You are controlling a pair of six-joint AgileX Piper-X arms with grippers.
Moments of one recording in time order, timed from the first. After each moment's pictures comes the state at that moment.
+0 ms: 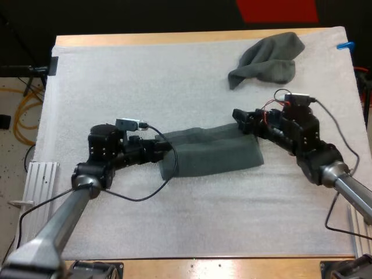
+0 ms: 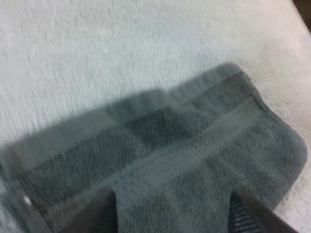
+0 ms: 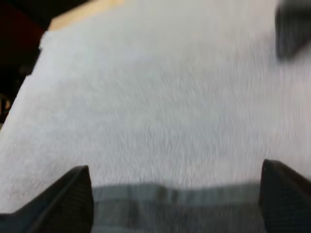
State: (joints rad) left arm -0.10 1.35 -0.57 0.06 0.71 -1.95; right arm 0.42 1.38 -0.75 -0.05 -0.20 -1.36
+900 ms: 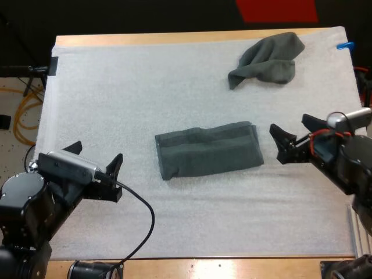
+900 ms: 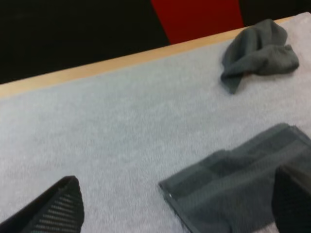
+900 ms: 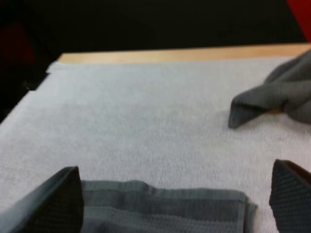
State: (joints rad) left arm -0.10 0.57 -1.03 1.03 0.22 -1.70; right arm 0.42 0.77 -0.75 0.43 -0.09 -1.61
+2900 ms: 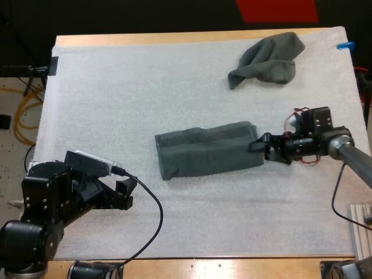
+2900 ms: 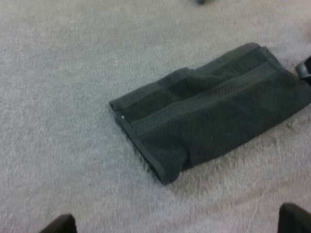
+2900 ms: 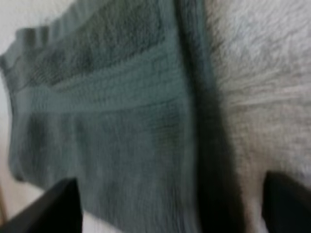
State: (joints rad) left arm -0.10 0.65 -0.95 1.22 0.31 -1.72; right arm 0.16 1.72 -0.83 0.42 -0.77 -1.47
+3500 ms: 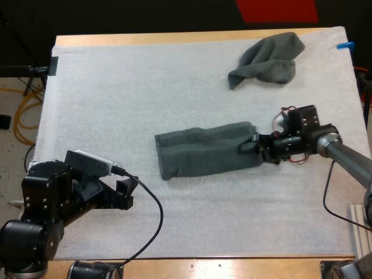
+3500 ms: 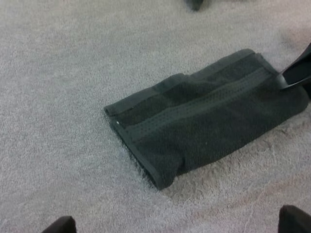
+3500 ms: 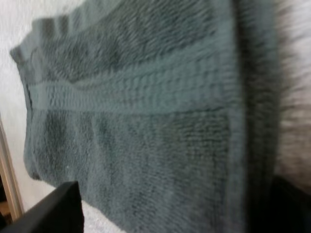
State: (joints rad) left arm -0.10 0.65 -0.95 1.22 0.33 -1.72; right arm 0.24 1.77 -0.87 0.40 -0.80 -1.41
